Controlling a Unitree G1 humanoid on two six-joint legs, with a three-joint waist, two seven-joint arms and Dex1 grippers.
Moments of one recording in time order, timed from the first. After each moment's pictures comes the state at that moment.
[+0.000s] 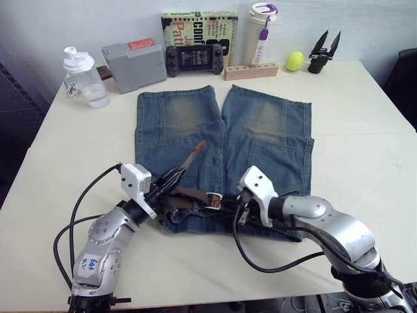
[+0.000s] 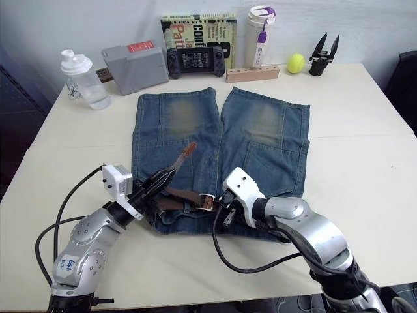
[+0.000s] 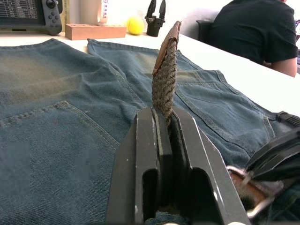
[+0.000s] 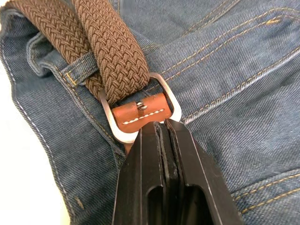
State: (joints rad) left arm -0.03 0.29 0.09 -0.43 -0.45 0.33 -0.47; right arm -0.37 -0.49 0.25 -0.58 0.42 1.04 0.54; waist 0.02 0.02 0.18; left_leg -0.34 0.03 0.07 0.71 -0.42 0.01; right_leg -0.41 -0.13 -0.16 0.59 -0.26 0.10
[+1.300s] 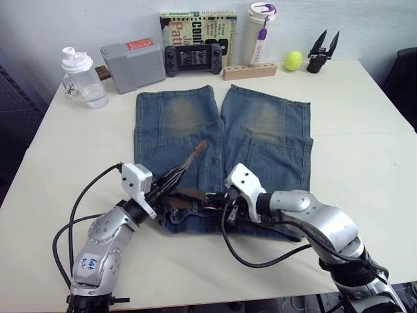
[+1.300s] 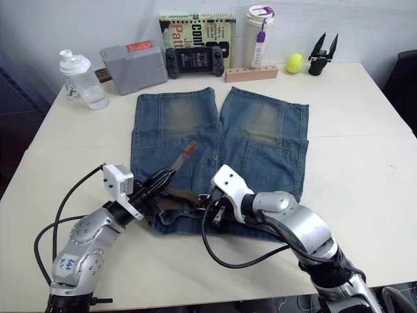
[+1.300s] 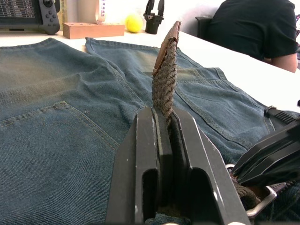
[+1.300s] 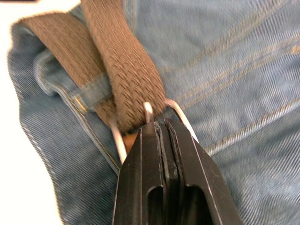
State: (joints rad) left arm -0.03 0.31 0.07 -0.43 -0.45 0.33 -0.46; right arm -0.44 -0.48 0.33 -0.50 0.39 1.00 0.57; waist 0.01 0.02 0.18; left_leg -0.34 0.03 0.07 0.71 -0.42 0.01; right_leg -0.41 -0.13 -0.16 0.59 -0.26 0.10
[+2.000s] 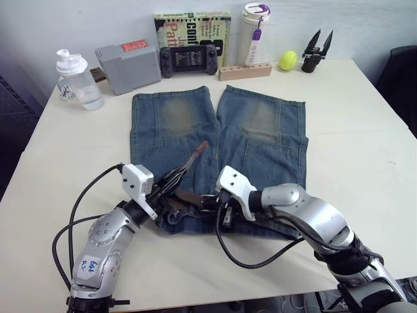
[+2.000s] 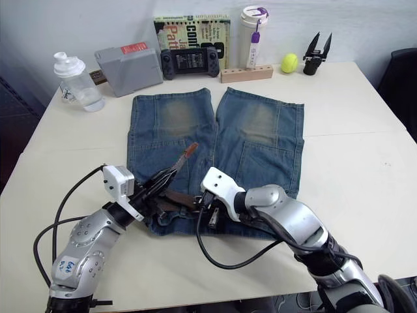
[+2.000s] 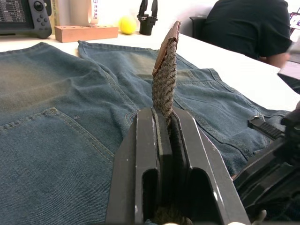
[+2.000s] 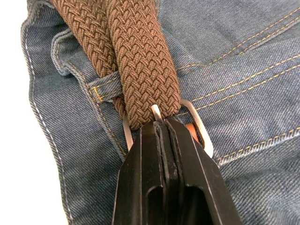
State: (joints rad) left arm -0.02 0.31 0.06 -0.46 -0.44 0.32 -0.45; right arm -0.58 -0.51 0.46 -0.42 0.35 1.01 0.69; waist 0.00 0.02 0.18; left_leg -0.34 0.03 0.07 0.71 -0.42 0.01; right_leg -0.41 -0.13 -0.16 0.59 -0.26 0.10
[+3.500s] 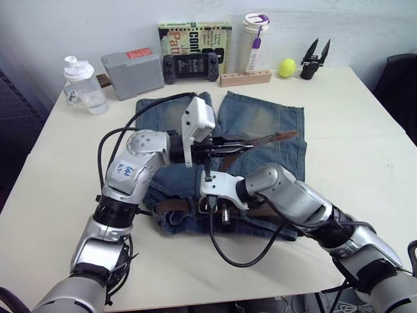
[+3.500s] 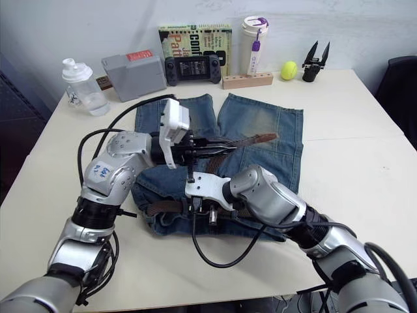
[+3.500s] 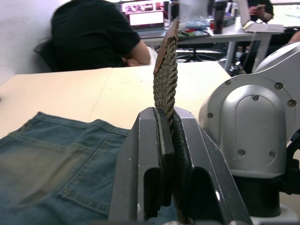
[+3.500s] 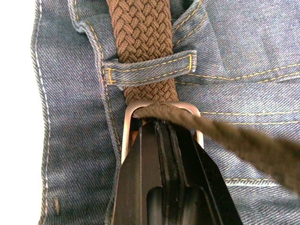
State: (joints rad) left arm -0.84 0.30 -0.18 0.02 -0.42 0.41 -0.98; right arm -0.80 -0.51 0.70 -0.28 0.03 0.96 1.01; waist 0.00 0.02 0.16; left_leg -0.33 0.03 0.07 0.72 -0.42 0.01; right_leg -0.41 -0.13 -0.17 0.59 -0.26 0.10
